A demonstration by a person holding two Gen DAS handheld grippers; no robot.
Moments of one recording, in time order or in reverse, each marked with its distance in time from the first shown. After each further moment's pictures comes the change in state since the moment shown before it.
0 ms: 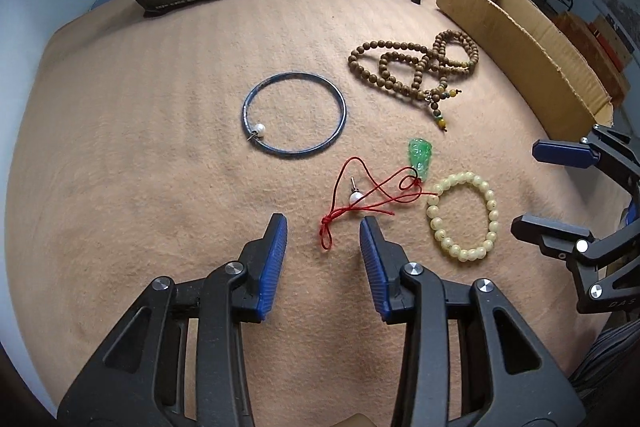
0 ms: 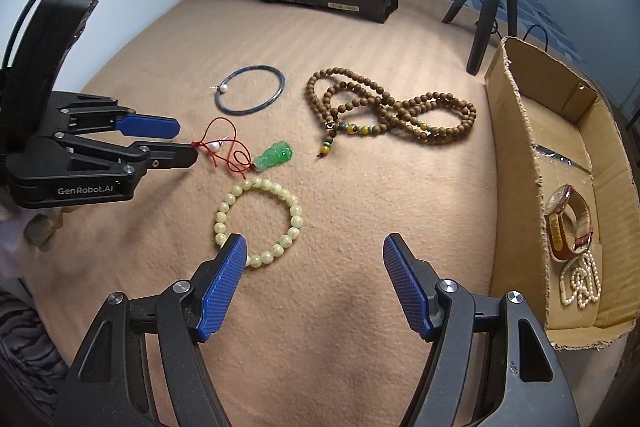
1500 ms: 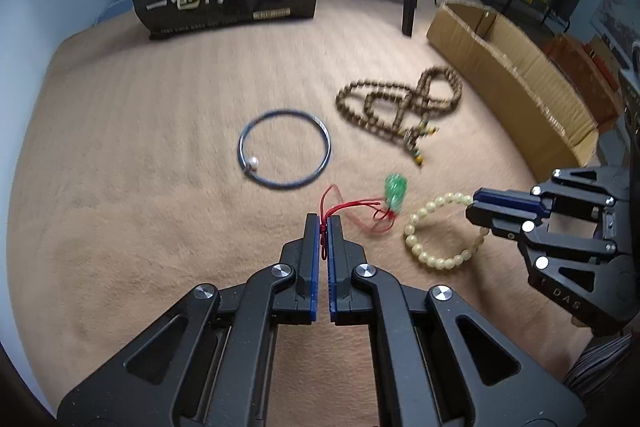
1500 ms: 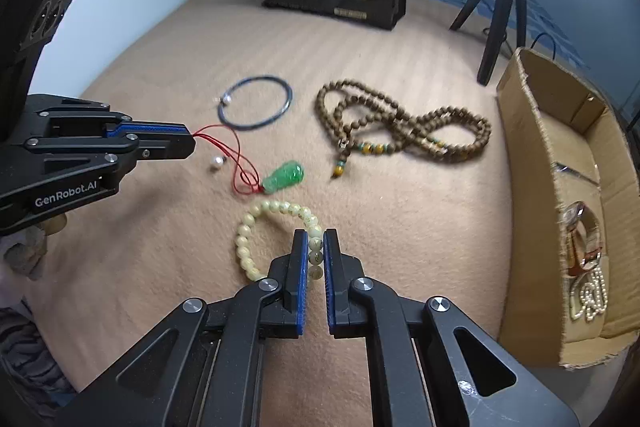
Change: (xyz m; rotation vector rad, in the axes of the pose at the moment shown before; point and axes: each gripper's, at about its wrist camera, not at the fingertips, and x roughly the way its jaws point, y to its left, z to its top) left arm -0.029 -0.007 0.010 -0.040 -0.087 -0.024; right arm 0.009 0.008 0.015 0.008 -0.024 -0.006
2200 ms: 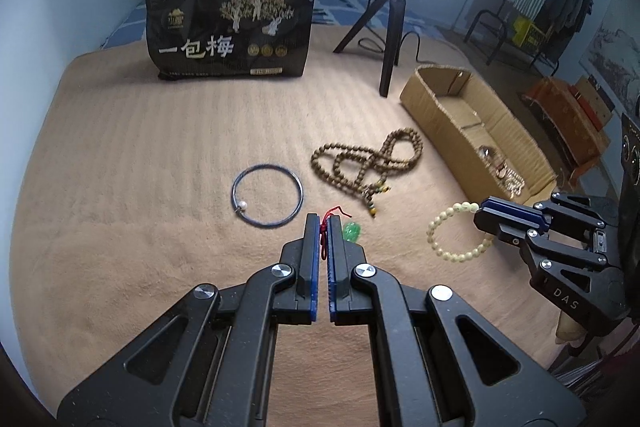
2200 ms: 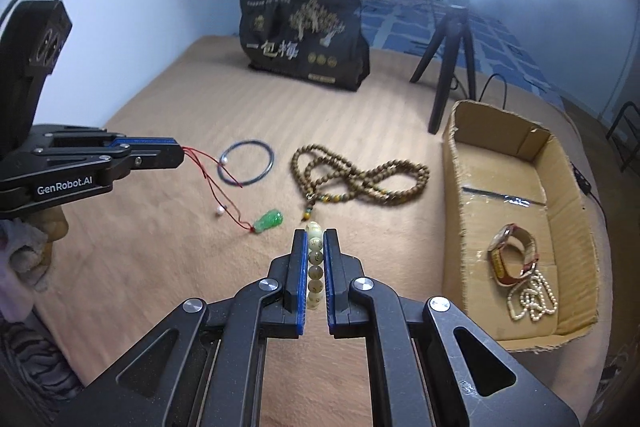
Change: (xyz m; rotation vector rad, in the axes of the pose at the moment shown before) left arm -0.055 -0.012 0.020 -0.071 -0.122 -0.056; right arm -0.074 -0.018 0.006 0.045 -0.155 -0.042
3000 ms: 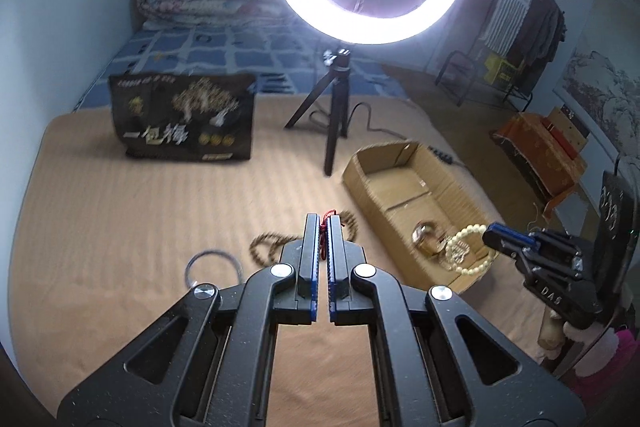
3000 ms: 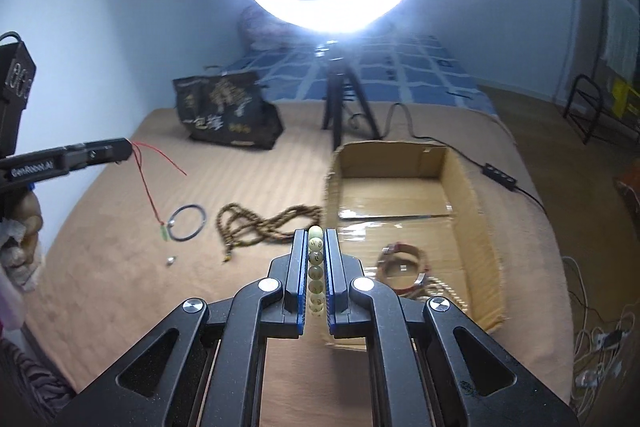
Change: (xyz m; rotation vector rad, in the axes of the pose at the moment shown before) left arm -0.037 -0.058 0.067 0.016 -0.152 -0.088; right arm -0.070 -0.090 0.002 0.170 -0.154 -0.110
